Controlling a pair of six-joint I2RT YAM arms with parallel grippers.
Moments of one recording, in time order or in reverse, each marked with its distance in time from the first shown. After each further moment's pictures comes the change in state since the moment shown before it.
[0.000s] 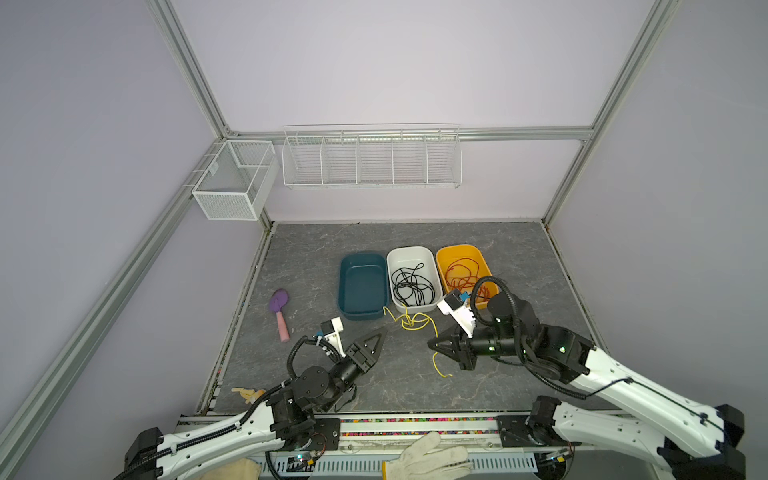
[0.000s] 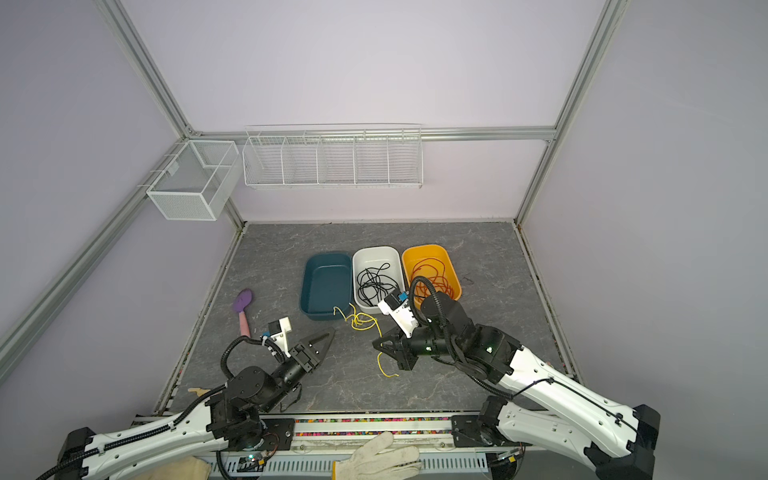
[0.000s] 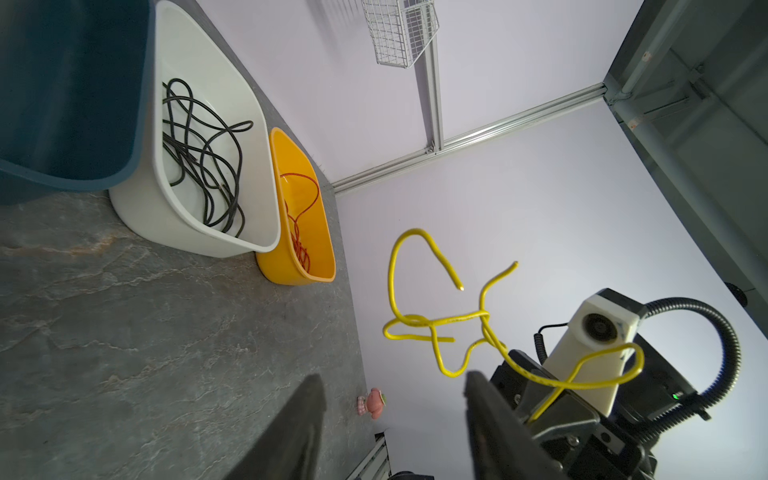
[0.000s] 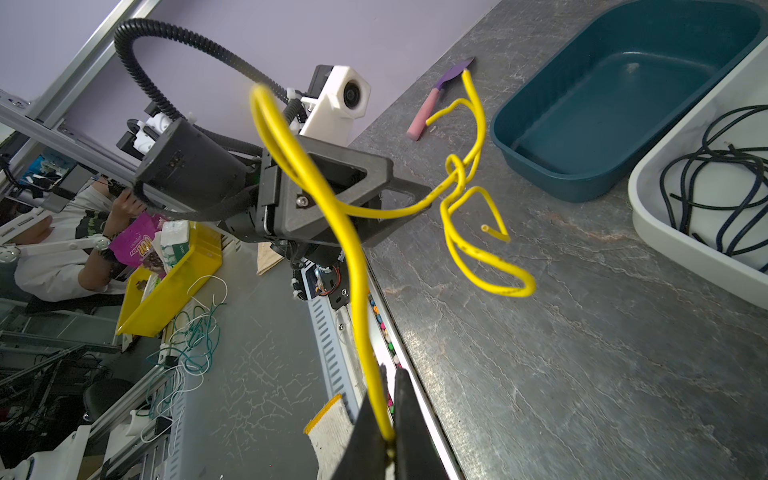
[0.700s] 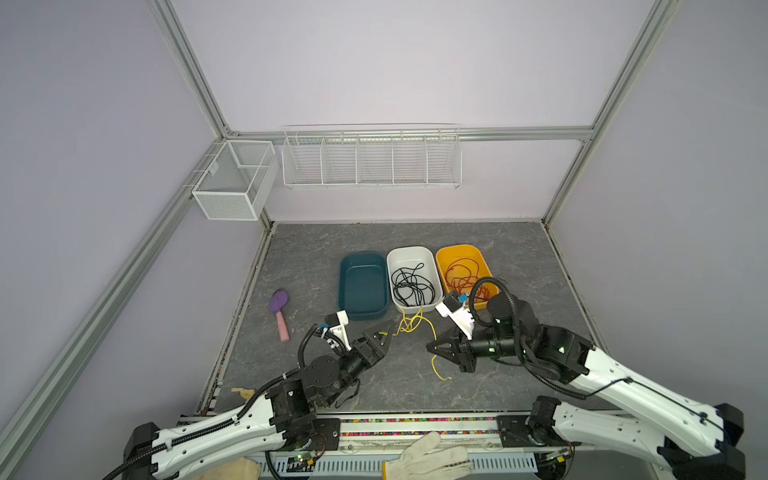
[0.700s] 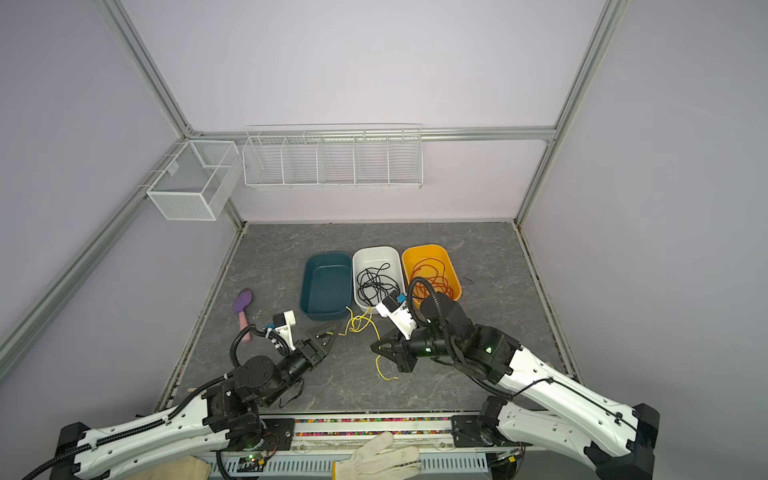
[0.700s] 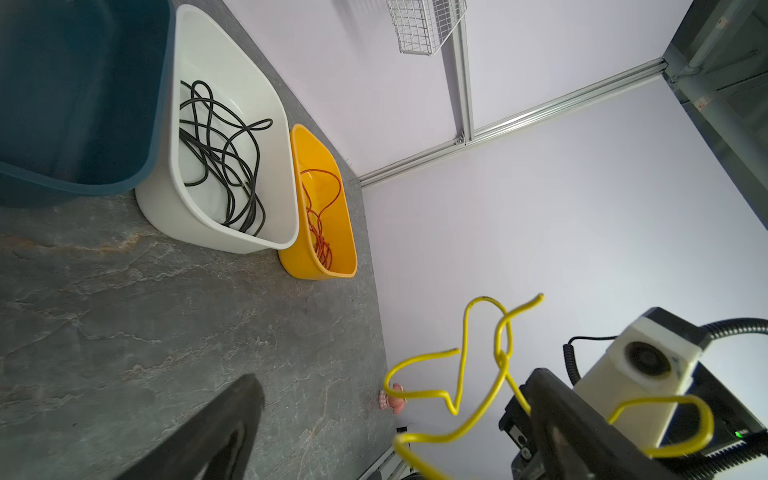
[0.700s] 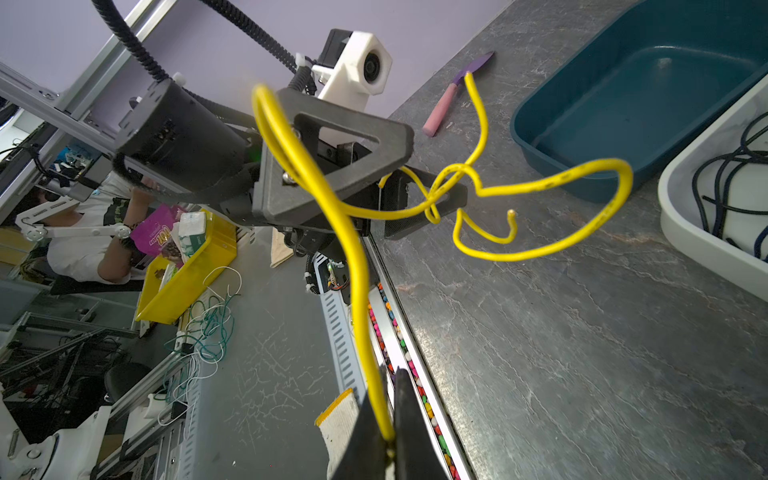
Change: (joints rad) left arm 0.000 0.113 0.161 -0.160 -0.001 -0.001; right arm 0.013 0.003 0.000 0.008 -0.037 0.000
